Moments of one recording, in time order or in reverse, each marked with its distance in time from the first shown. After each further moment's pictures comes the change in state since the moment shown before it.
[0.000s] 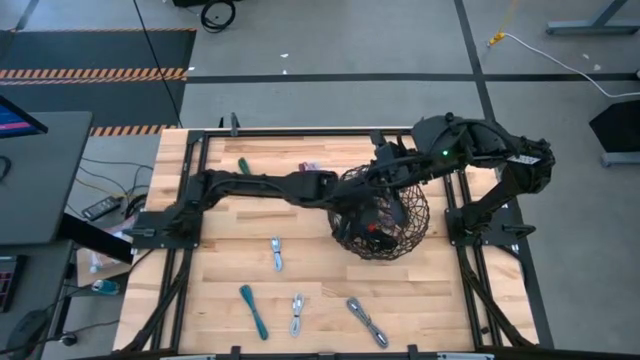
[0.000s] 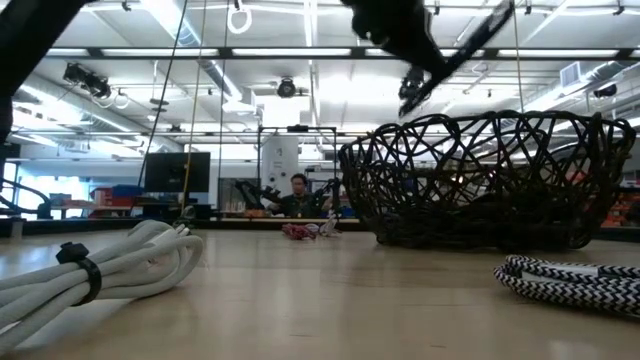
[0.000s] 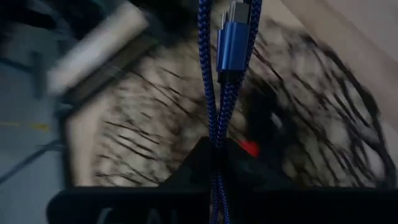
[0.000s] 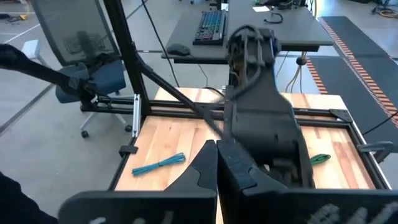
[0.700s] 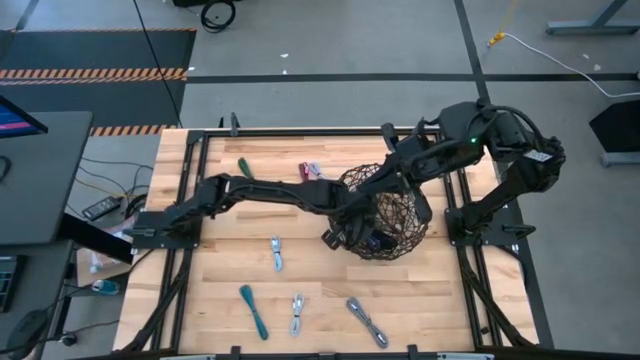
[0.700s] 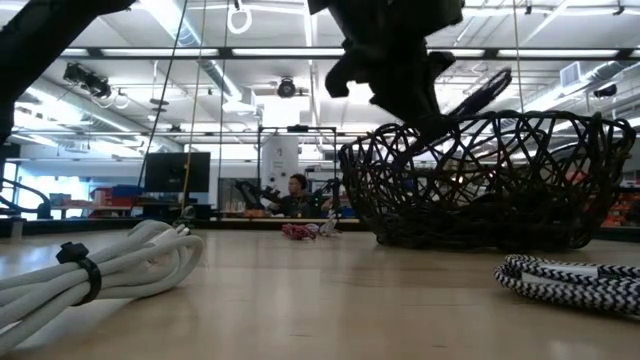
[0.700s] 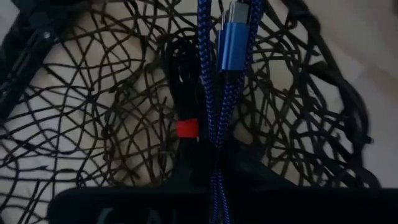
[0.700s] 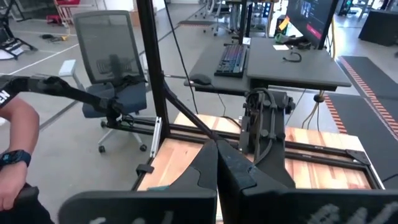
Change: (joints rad) left arm 0.005 0.110 0.005 -0.106 0.121 0.251; right arm 0.000 -0.060 0.006 0.063 -0.096 -0.063
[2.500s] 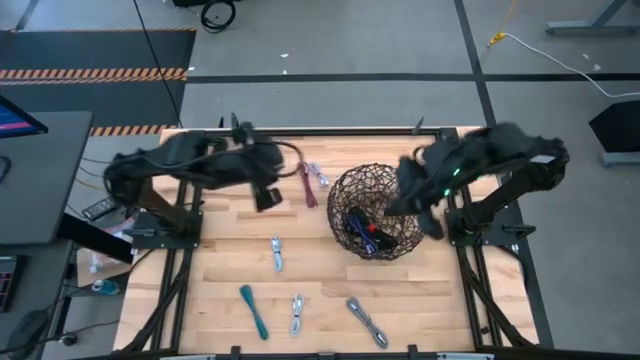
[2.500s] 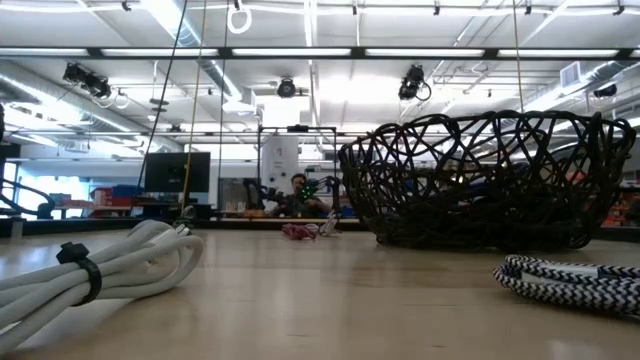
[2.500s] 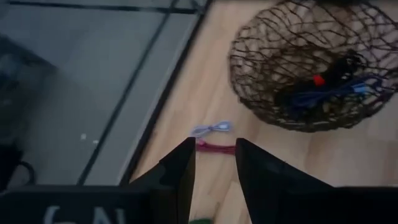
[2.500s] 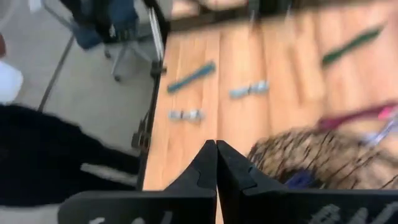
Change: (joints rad) left arm -0.090 -0.654 0.042 -0.609 -0.662 -1.074; right arm 0.072 -0.058 -0.139 -0.392 0.018 0.348
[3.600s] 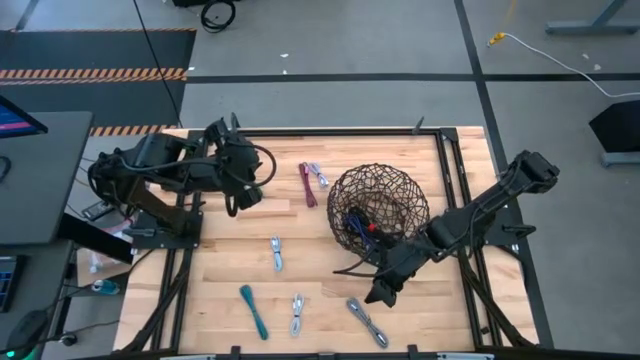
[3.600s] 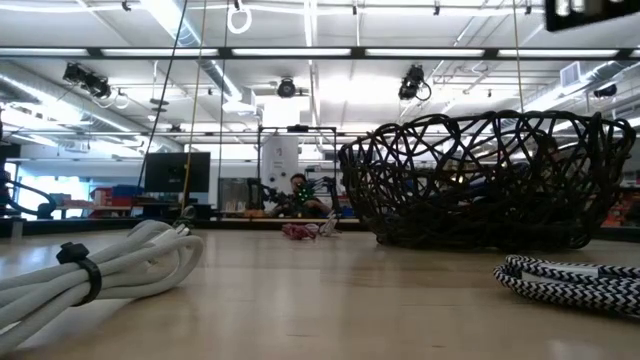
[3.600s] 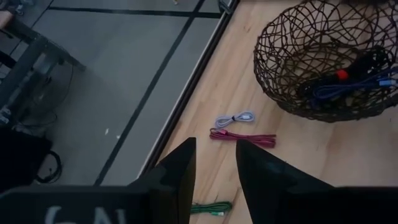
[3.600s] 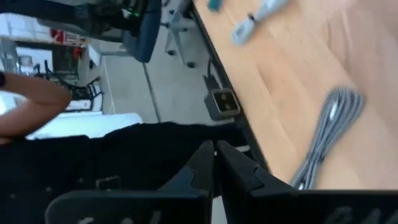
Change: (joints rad) left arm -0.081 -0.082 -0.003 -0.147 -0.120 -0.103; right arm 0.274 0.011 -0.949 1.087 -0.075 0.973
